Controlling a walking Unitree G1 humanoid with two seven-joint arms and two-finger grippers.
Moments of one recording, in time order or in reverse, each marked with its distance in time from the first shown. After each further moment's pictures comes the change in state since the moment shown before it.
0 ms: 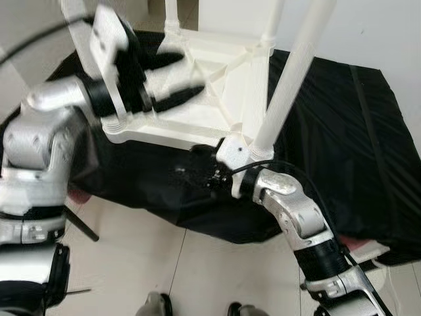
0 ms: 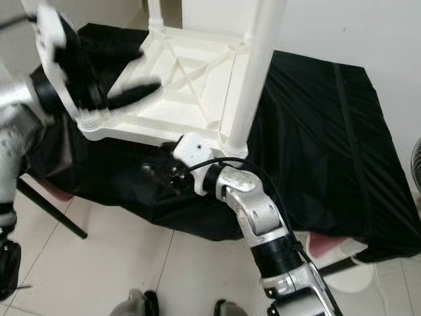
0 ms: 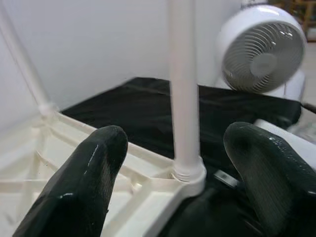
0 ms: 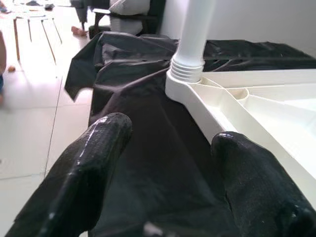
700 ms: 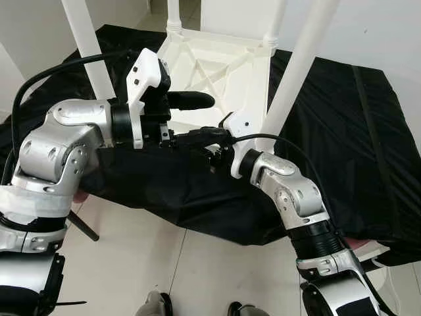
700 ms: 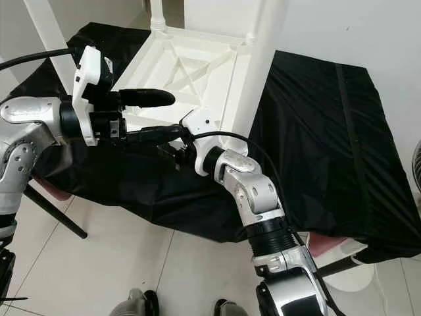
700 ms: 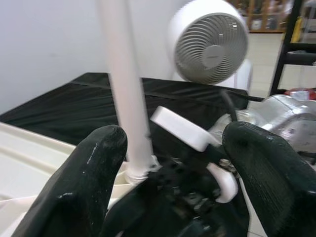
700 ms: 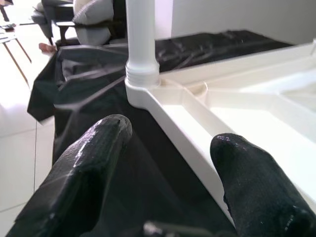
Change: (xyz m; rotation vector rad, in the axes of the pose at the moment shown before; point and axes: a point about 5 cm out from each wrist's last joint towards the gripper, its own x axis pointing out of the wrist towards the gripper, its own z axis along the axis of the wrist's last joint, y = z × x) left arm 0.011 -0.013 0.004 -0.026 0.026 -0.172; right arm 0.000 -0.021 0.001 0.097 0.012 -0.130
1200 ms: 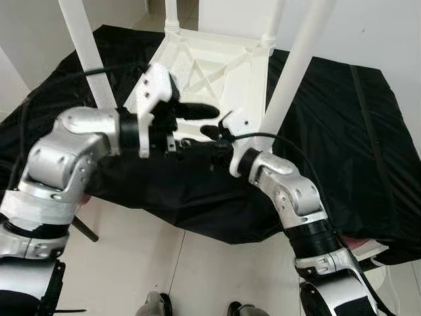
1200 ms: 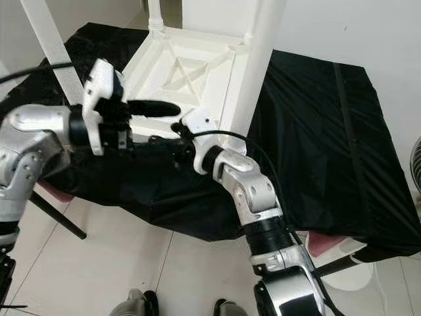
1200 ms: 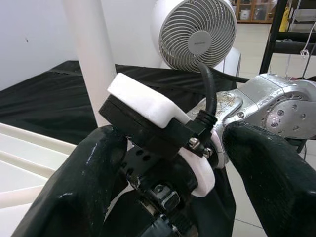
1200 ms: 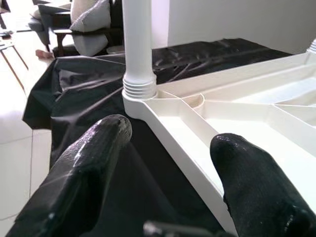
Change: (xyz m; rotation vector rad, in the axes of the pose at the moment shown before) left arm 0.017 -0.017 -0.017 -0.026 0.024 -0.079; right arm 0.010 0.005 0.012 0.000 -0.045 0.003
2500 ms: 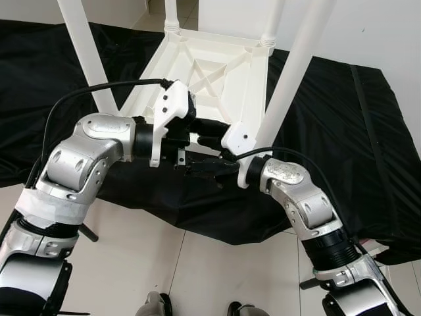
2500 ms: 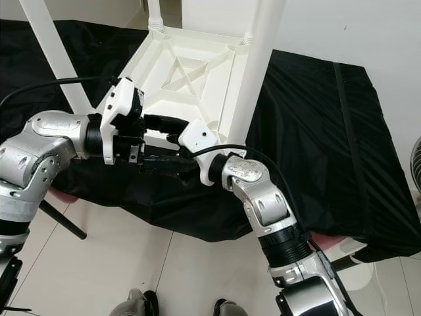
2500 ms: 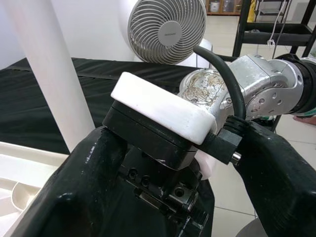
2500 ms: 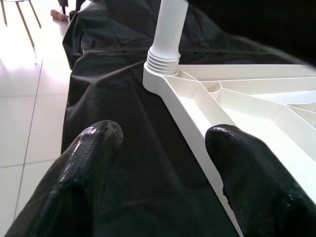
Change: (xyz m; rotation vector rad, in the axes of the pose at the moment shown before) left arm 0.011 -0.003 -0.007 -0.005 0.026 -0.095; right arm -0.019 0.015 -0.007 -0.315 0.090 0.190
